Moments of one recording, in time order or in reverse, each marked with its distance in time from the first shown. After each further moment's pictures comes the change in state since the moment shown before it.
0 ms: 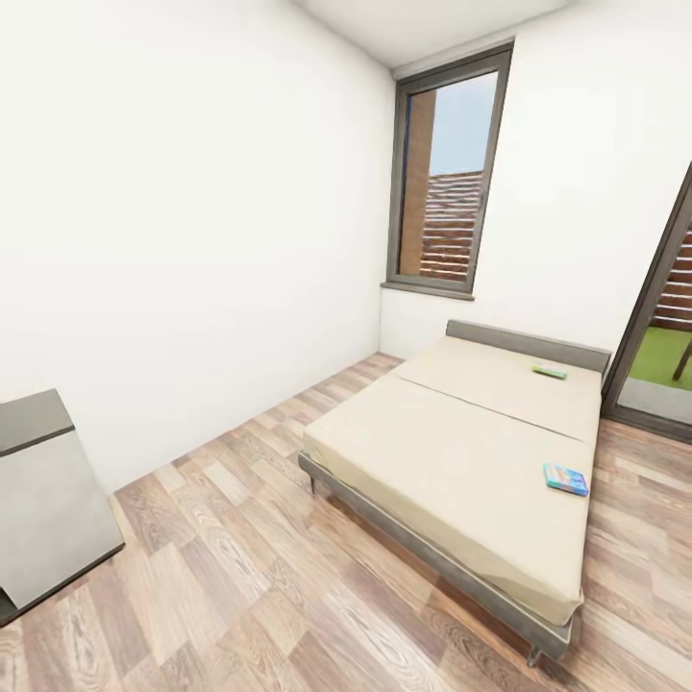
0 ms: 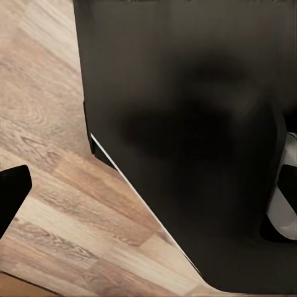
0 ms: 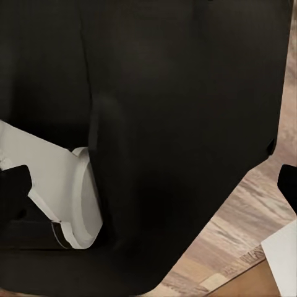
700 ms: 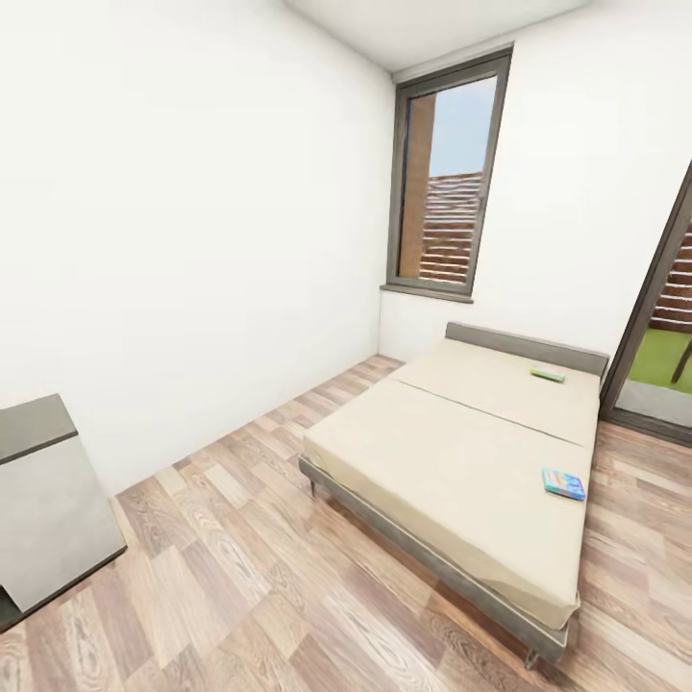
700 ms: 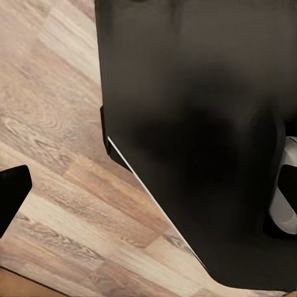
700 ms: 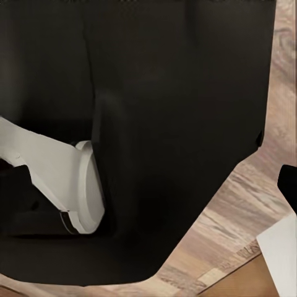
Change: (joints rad) left arm -0.007 0.015 0.001 -0.021 0.000 0.003 0.001; right arm -0.008 -0.003 -0.001 0.000 -0.004 0.001 -0.005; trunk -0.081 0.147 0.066
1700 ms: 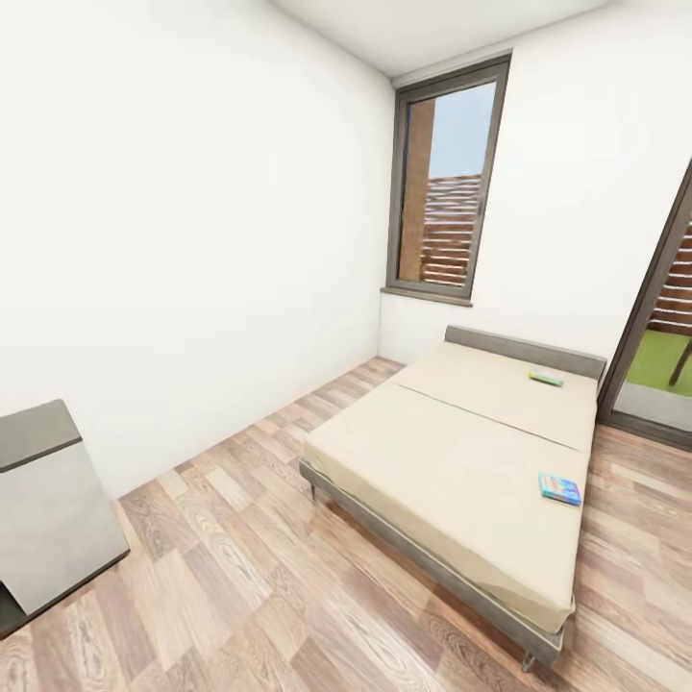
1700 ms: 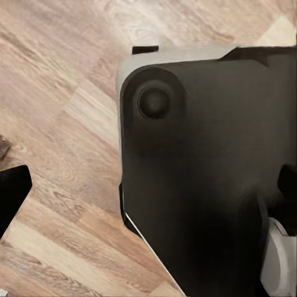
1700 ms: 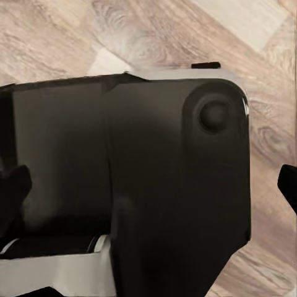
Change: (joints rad) left arm -0.139 0.017 0.002 -0.090 0.007 0.120 -0.005; right arm -0.040 -0.003 0.000 -0.206 -0.001 0.028 -0.002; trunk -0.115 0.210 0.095
